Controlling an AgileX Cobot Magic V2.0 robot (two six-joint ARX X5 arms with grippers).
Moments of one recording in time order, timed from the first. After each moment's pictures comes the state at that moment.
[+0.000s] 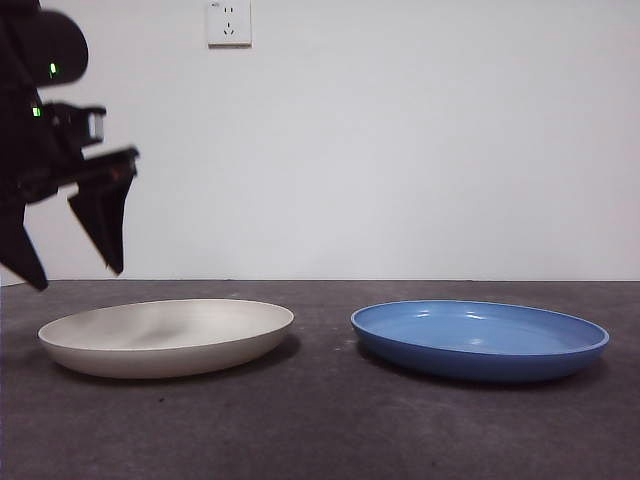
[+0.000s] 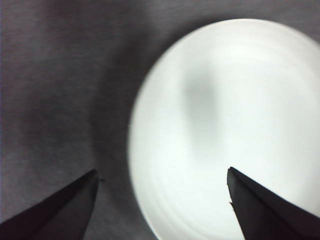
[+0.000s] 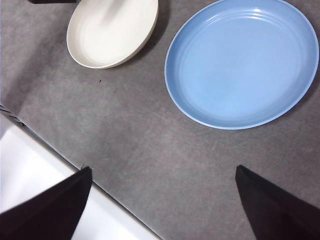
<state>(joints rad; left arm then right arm) -0.18 1.60 1.10 -0.62 0.15 -0.08 0.13 0.82 0.96 -1.10 -0.57 -0.05</state>
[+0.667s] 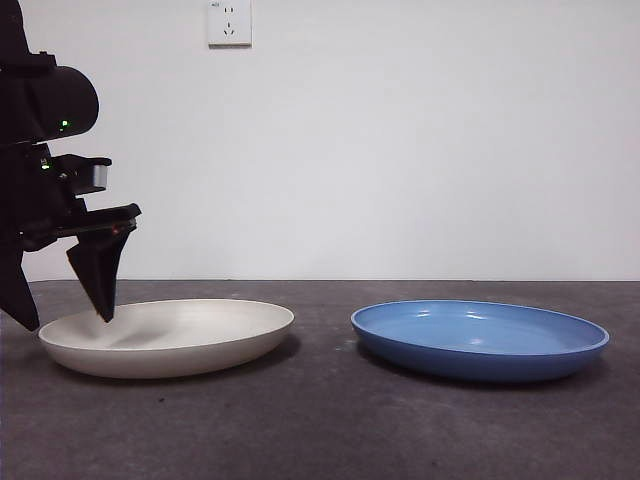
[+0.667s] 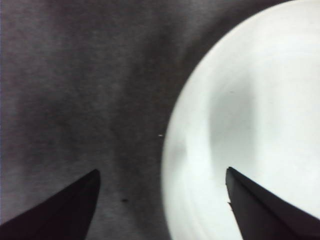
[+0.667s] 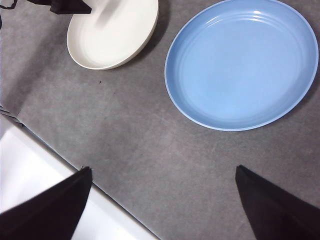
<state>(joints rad) -0.17 1.71 1.10 -0.57 0.08 -0.07 0.13 0.82 0.96 -1.09 -0.57 -0.05</state>
